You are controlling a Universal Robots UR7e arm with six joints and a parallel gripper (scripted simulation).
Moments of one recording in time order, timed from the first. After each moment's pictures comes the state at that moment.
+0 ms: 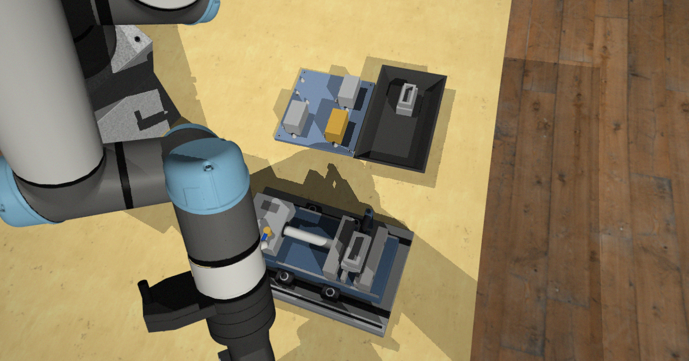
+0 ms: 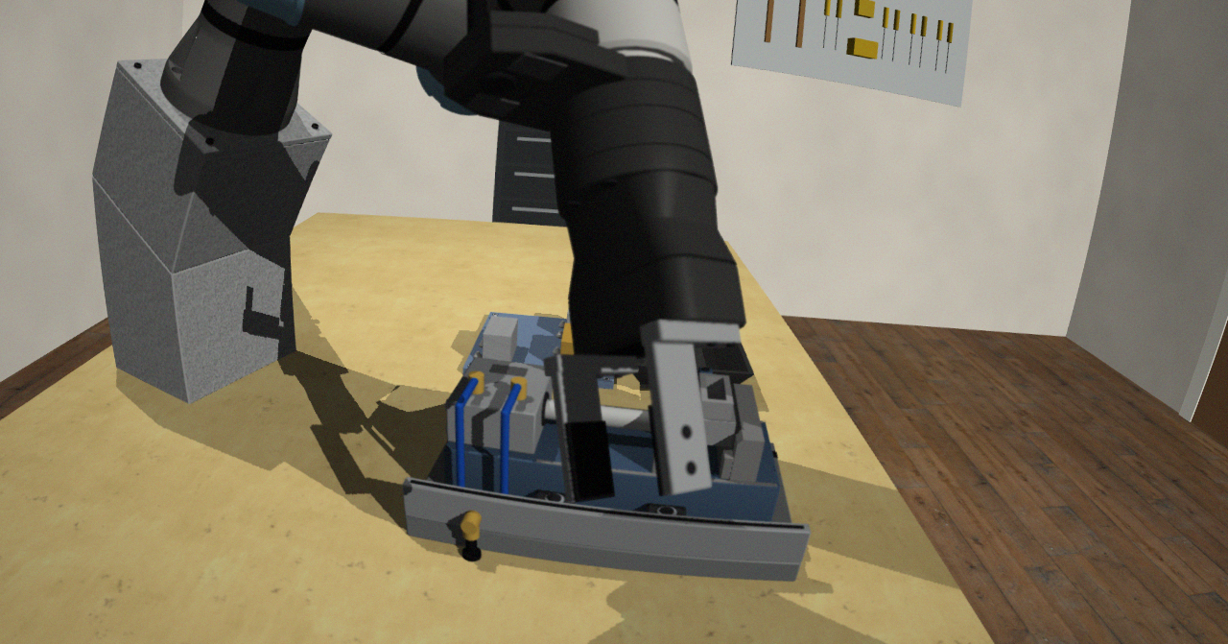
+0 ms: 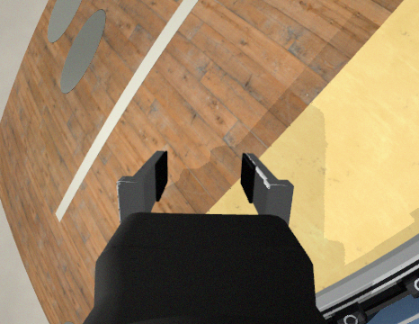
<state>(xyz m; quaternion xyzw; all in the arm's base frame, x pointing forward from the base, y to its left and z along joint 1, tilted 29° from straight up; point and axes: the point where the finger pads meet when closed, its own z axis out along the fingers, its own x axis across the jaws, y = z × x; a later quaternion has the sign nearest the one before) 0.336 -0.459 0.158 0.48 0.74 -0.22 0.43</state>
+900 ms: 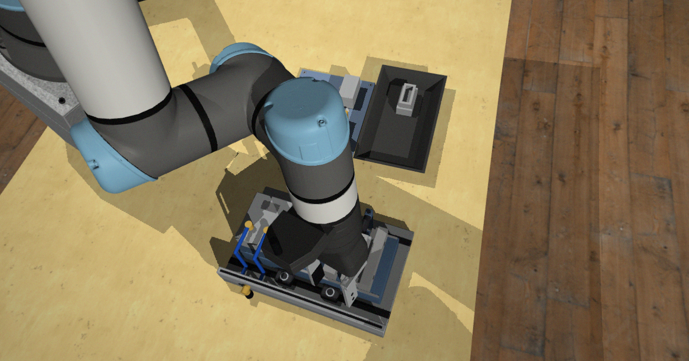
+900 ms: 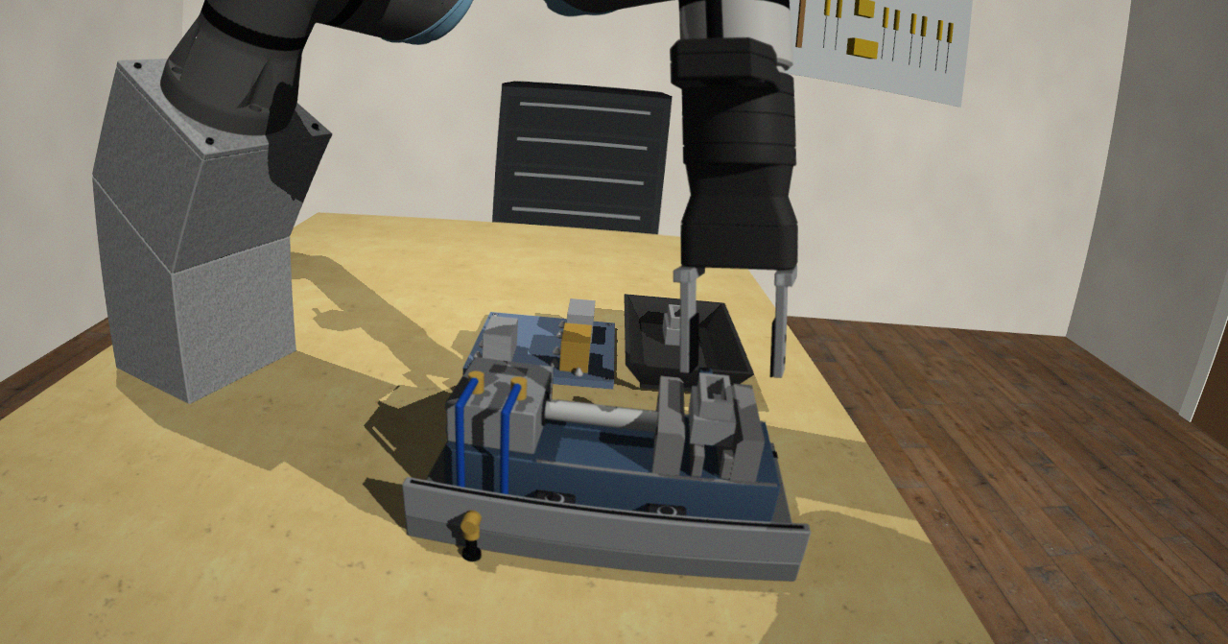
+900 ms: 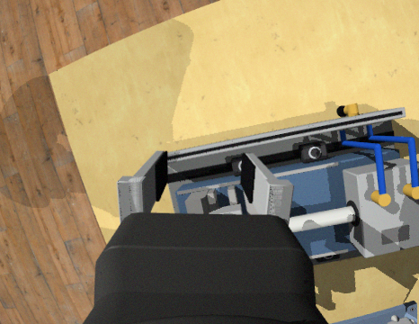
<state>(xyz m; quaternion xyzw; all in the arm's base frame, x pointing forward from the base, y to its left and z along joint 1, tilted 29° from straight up) 0.437 -0.310 0.152 0.24 0.91 -0.14 0.30</state>
